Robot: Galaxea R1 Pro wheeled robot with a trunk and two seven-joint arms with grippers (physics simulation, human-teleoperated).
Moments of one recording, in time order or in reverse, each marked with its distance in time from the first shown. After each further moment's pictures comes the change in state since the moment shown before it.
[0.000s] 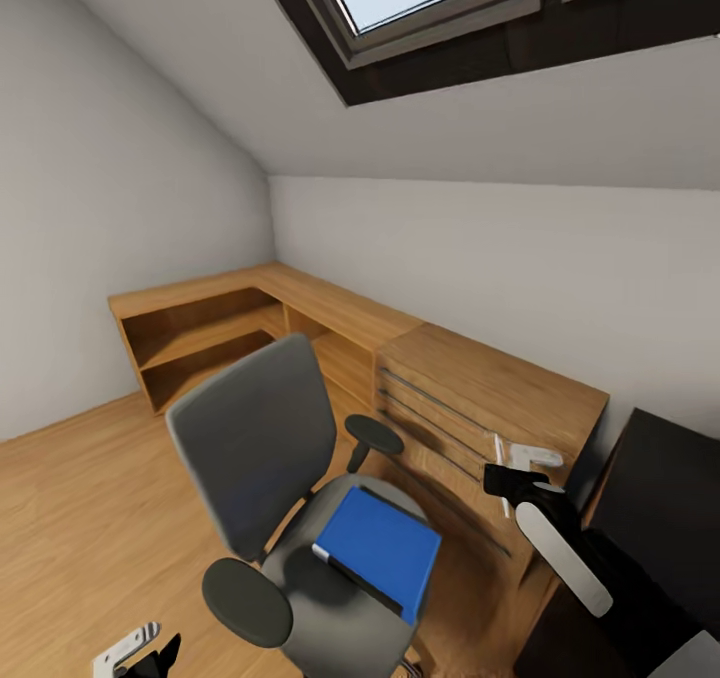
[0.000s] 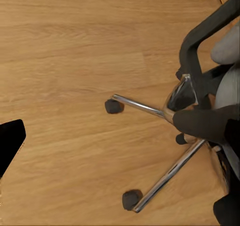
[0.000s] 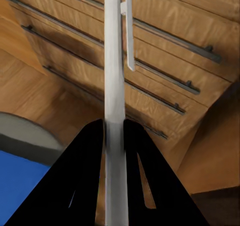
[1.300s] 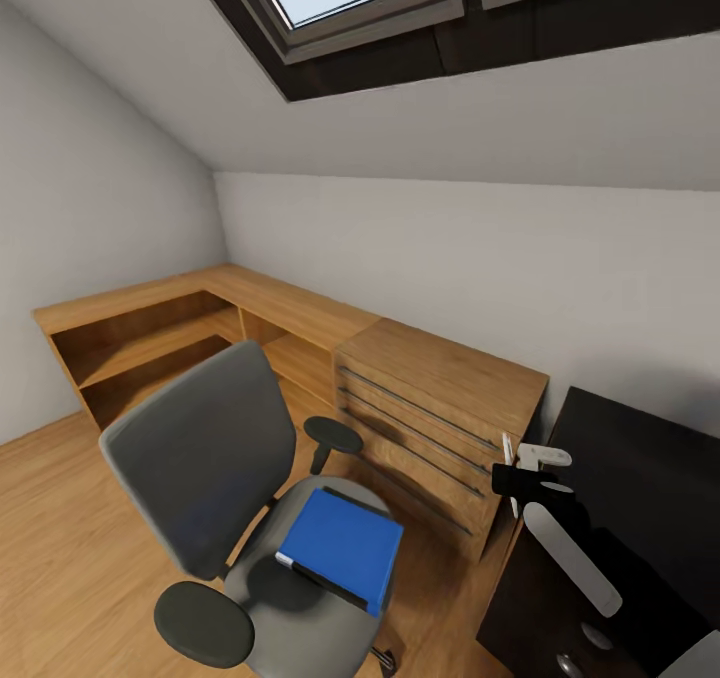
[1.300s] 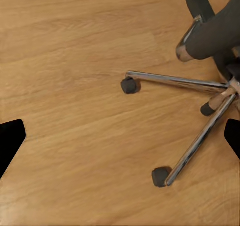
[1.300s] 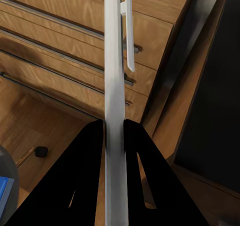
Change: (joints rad) left arm 0.000 0.048 0.002 0.568 -0.016 -0.623 0.003; right arm 0.000 -0.029 0.000 0.000 -0.002 -0.002 0.000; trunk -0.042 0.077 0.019
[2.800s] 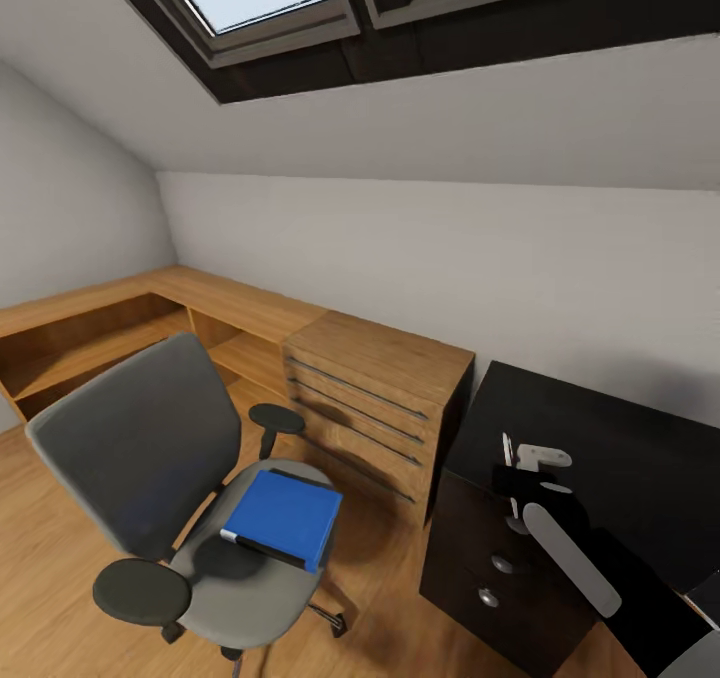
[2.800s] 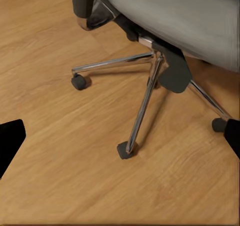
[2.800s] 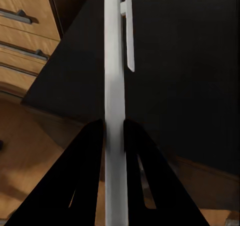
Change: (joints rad) left arm 0.000 -0.001 -0.011 0.179 -0.161 -0.325 0.000; right arm 0.000 0.001 0.002 0.007 0.003 -0.006 0.000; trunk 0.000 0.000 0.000
